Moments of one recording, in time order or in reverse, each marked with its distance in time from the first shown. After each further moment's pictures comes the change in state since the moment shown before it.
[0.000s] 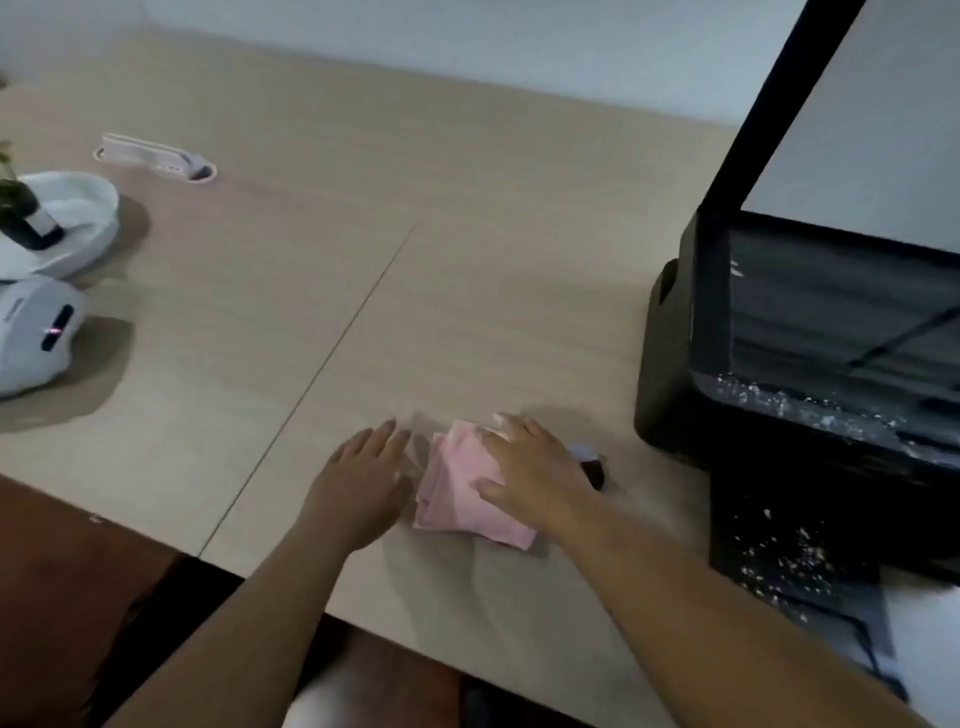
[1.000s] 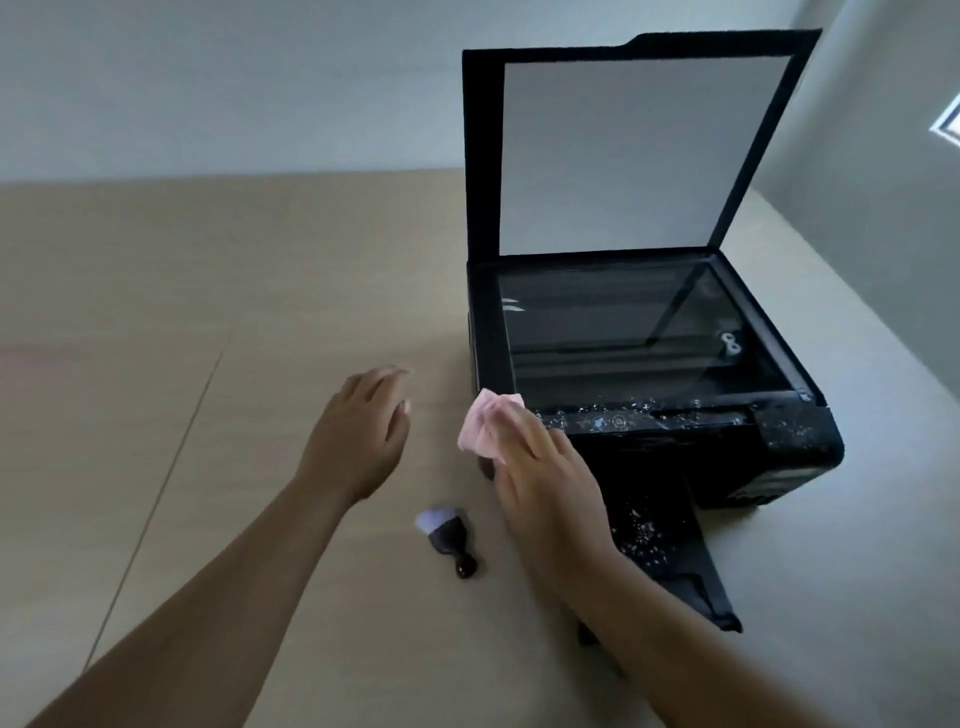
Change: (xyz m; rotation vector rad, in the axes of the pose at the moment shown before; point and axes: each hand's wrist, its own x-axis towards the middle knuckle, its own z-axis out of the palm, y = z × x) left_hand 0.112 0.167 -0.099 -0.208 0.329 0.503; right_hand -0.113 0.072 -0.076 0.113 0.731 0.418
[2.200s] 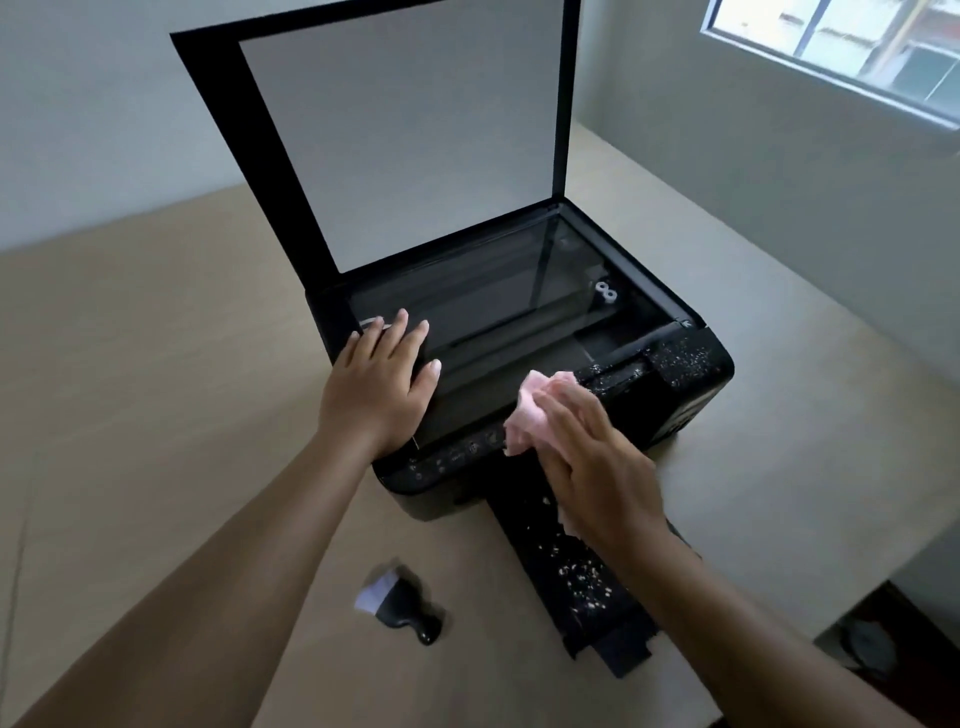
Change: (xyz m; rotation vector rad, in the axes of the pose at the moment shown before) left_hand 0.139 0.089 0.066 0.140 -0.228 0.267; right_hand -0.020 0.108 -0.007 -0.116 0.231 0.366
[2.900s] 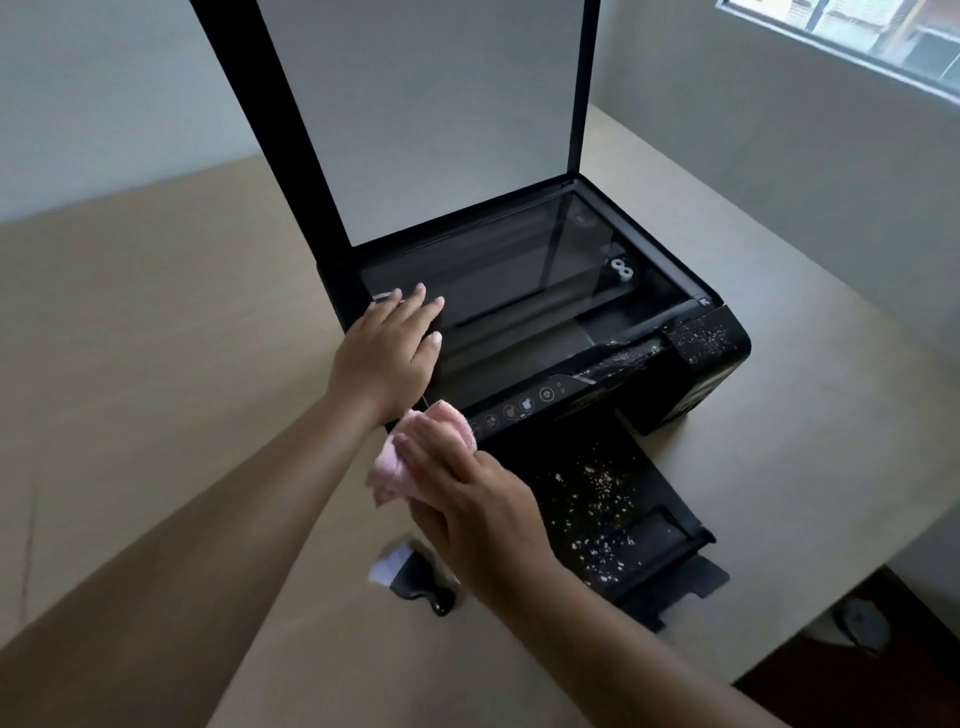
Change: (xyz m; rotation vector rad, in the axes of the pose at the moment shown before) left_hand 0.012 -0.011 -0.002 -0.135 0.010 0.087; right_hand -0.024 -0.104 0.037 0.139 -0.073 -0.256
